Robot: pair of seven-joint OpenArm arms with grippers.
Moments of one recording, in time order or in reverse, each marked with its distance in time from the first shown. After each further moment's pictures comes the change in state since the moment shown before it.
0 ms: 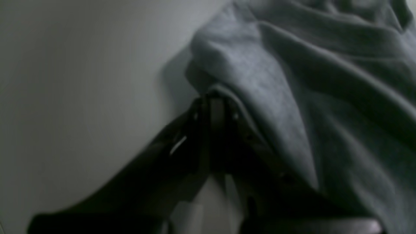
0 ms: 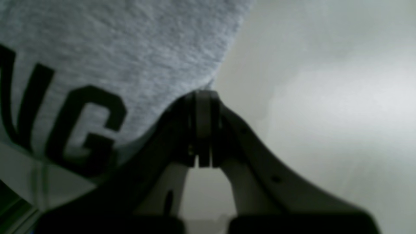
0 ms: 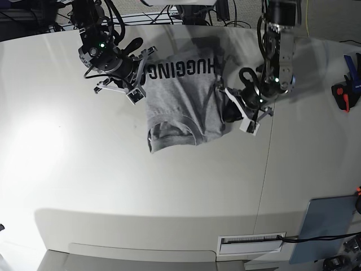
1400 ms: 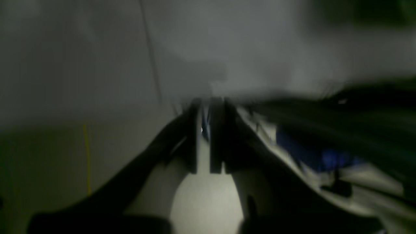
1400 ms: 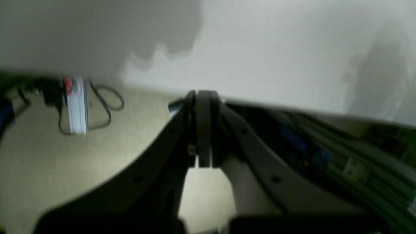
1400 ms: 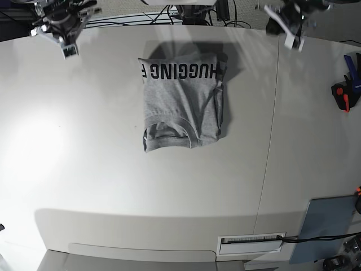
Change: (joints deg) left arm 46.0 -1.2 -22.4 29.8 -9.8 -3.0 14.5; right arm -33.3 -0.2 28.4 19.0 -5.0 -4.1 -7.5
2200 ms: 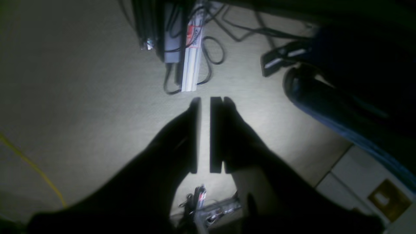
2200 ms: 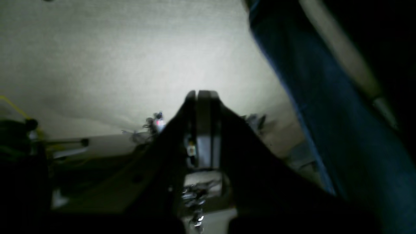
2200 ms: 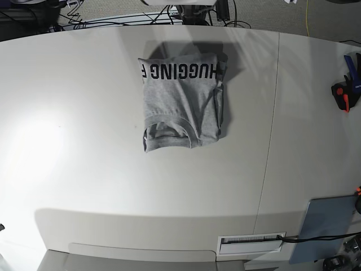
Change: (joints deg) left arm -9.7 -6.3 1.7 -53.7 -1.9 -11.1 -15.1; right arm 8.7 0.8 0.0 -55.2 -0.2 1.6 8.4
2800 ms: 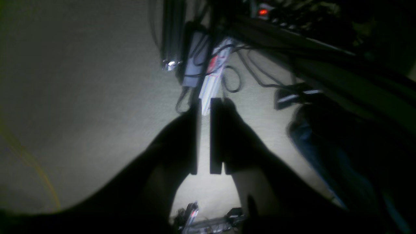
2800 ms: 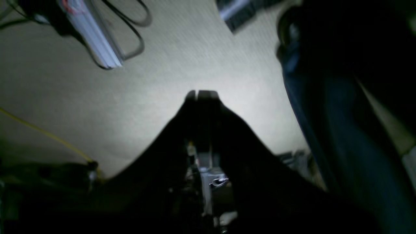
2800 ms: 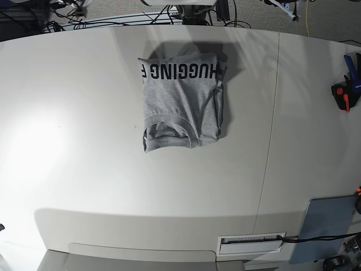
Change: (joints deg) left arm -22.1 -0.8 -0.2 -29.8 14.1 6.6 -10.1; right arm 19.7 -1.4 0.2 -34.3 -2.6 3.2 24.9
